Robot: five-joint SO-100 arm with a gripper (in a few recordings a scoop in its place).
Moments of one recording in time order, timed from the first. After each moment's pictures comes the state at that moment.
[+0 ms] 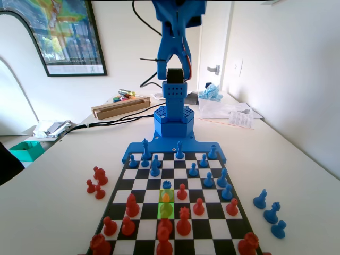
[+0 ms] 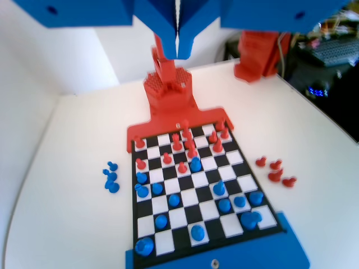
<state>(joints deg) 0.4 123.6 91.1 92.5 -76.6</state>
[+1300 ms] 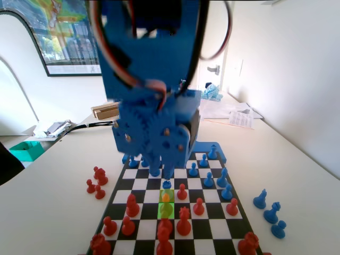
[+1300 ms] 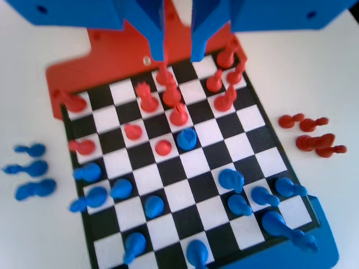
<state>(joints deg) 4.8 72.5 80.6 76.7 -76.2</state>
